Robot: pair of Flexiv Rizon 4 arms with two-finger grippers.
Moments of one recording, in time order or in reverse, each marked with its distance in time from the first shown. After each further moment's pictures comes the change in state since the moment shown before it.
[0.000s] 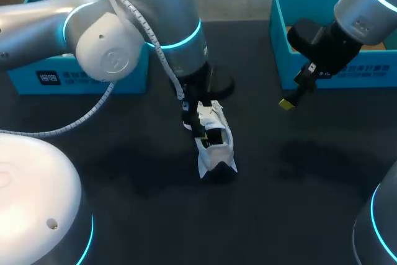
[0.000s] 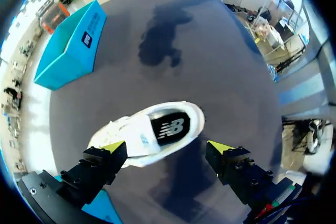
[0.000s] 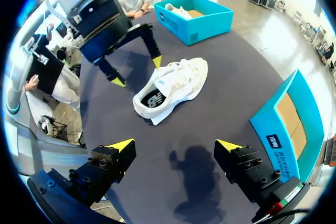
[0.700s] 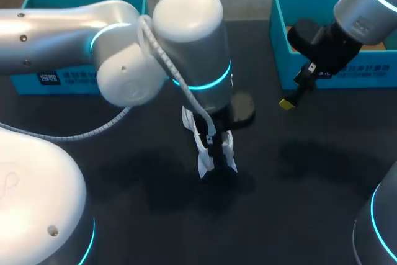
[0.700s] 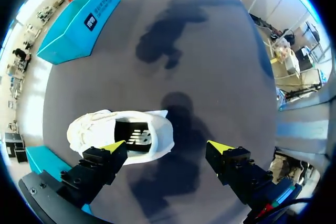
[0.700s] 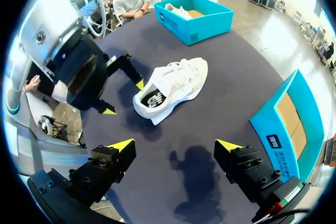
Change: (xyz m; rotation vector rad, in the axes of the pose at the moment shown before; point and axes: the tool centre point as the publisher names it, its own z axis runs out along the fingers) left arm 0.057 -0.030 0.029 -0.057 -0.049 -0.245; right arm 0.000 0.000 0.000 0.000 0.000 0.000
